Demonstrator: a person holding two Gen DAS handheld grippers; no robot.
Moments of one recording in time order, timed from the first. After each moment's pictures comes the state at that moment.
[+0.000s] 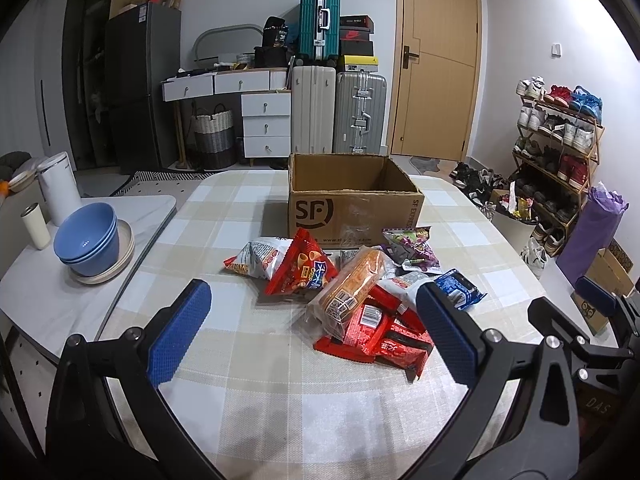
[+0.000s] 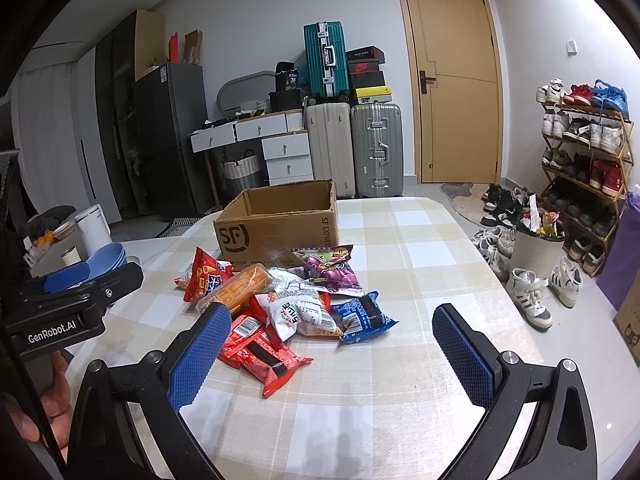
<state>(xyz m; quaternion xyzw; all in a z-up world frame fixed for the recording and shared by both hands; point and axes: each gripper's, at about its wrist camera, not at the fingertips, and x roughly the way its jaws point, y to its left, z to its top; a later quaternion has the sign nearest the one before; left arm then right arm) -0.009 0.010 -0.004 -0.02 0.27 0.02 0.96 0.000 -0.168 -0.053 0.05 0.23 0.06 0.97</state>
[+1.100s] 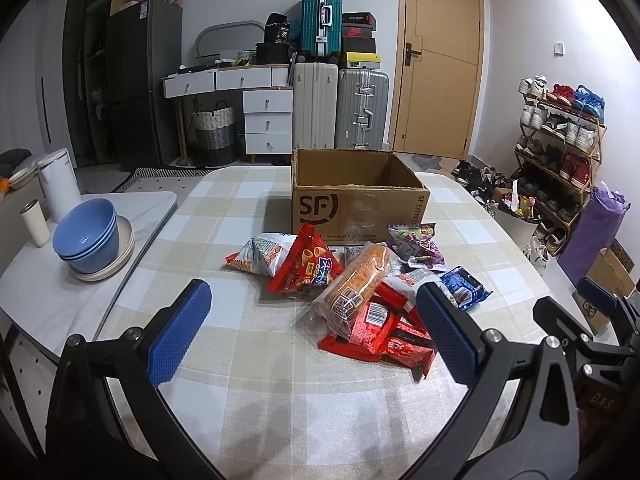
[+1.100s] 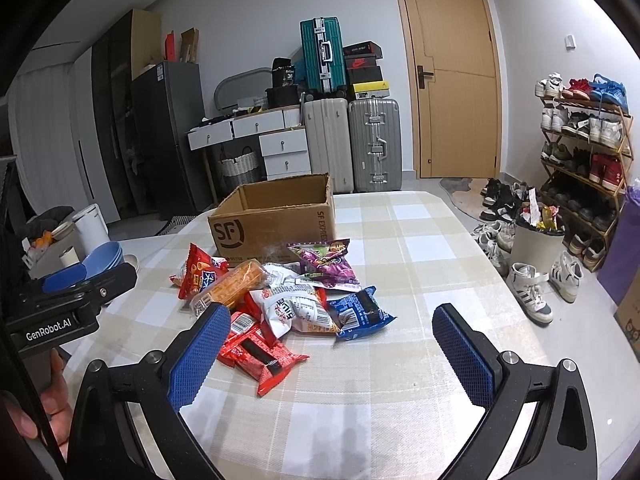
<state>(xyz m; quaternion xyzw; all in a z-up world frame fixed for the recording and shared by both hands) -0.009 0.015 -0.009 -0.02 0.27 0.02 0.96 0.007 -0.173 -0.060 0.05 0.24 0.06 0.97</state>
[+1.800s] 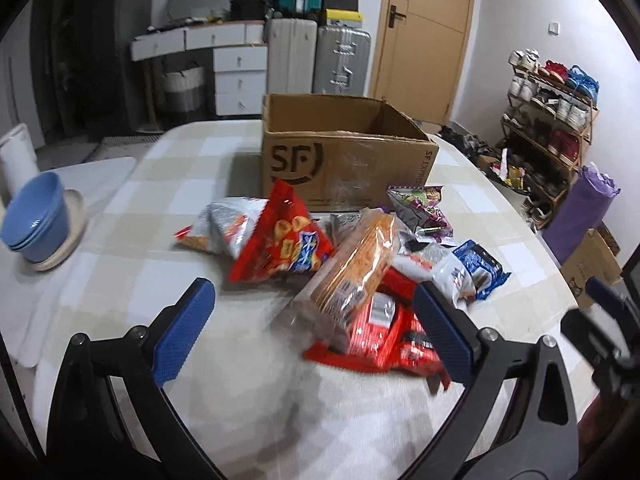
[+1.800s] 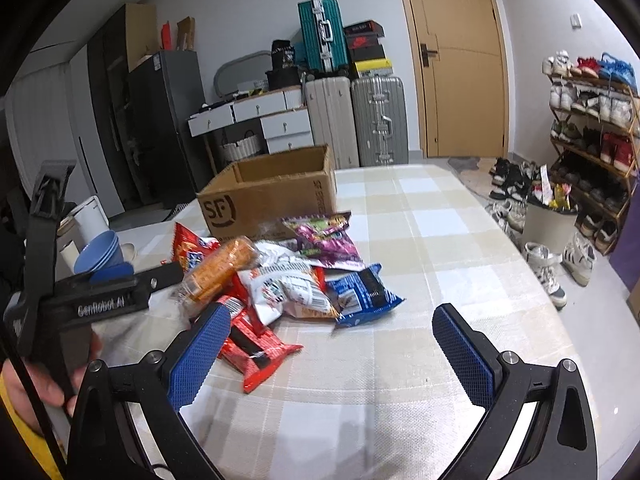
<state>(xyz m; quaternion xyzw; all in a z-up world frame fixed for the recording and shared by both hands) 0.080 0.021 -0.071 -0.04 0.35 -0.04 0.93 0.043 -0.182 -0.096 0.07 0.28 0.08 0.95</state>
